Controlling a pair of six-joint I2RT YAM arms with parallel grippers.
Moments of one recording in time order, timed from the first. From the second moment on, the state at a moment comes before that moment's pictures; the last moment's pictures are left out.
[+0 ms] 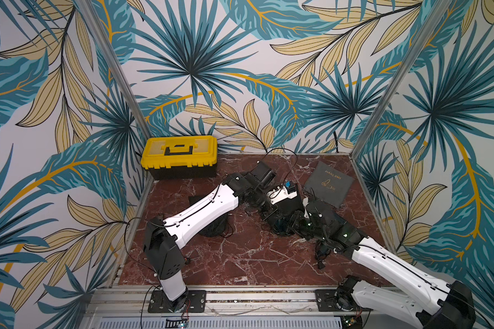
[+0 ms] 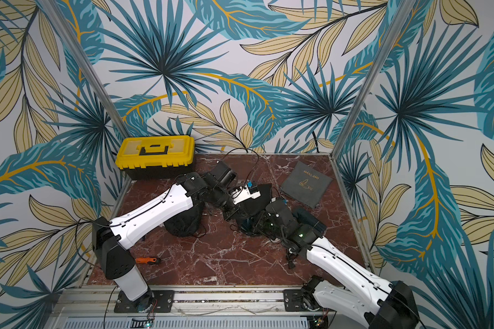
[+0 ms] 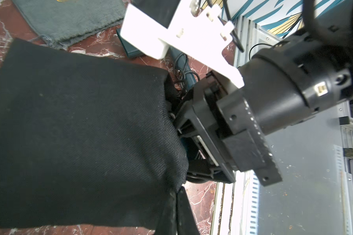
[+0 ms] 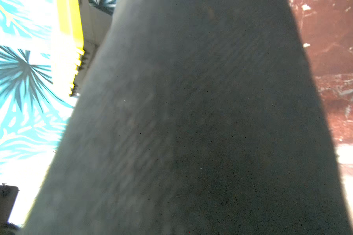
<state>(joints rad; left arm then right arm) -0.81 1.73 1.70 -0.98 0.54 0.22 0.65 1.00 0.74 -0.40 -0.02 1.16</state>
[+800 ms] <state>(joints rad) -0.72 1.76 1.82 -1.01 0.77 0.02 0.65 0.98 0.77 -0.35 0.05 1.15</state>
